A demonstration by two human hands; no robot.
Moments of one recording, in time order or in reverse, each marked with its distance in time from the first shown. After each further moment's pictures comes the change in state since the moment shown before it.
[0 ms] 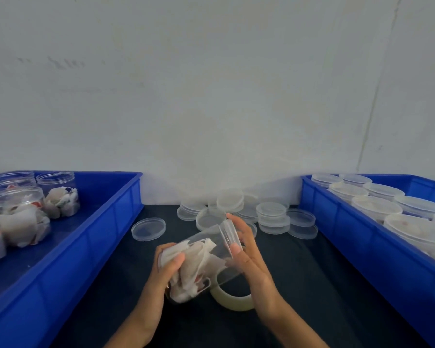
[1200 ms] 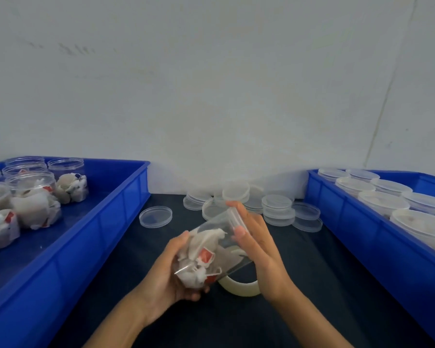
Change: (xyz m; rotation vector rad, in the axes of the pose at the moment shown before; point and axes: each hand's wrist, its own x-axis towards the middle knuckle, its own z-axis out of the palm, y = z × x) left_hand -0.002 0.017 -0.004 -0.146 -0.311 -0.353; right_hand 0.000 -0.024 0.001 -0.104 -0.019 -0.132
